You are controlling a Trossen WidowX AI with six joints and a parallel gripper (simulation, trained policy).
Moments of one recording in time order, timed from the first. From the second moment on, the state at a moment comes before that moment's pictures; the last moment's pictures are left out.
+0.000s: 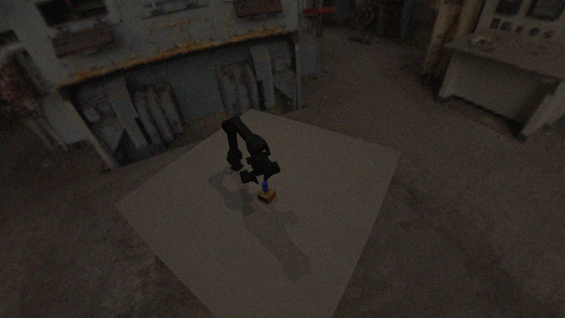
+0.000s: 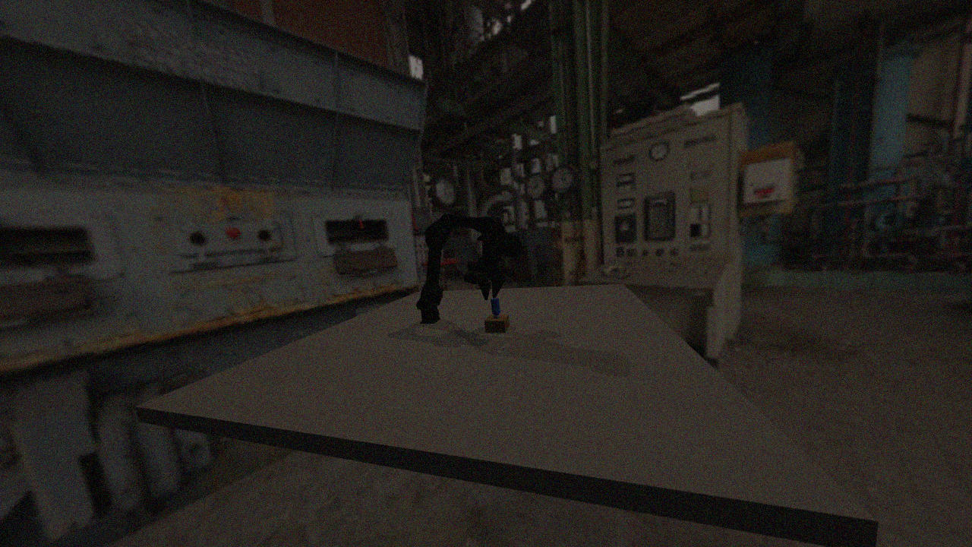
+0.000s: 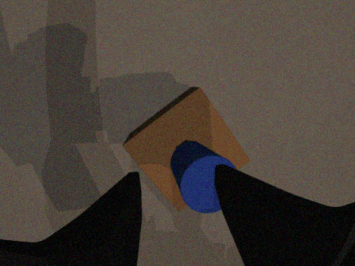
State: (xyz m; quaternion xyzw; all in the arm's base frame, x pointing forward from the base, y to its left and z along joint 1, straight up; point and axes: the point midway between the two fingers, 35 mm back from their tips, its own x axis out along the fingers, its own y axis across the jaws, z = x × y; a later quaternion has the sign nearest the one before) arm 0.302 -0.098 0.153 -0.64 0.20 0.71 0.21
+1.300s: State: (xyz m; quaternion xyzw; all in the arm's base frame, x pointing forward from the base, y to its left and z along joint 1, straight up) arm 0.267 -0.083 0.171 -0.64 0.16 0.72 0.21
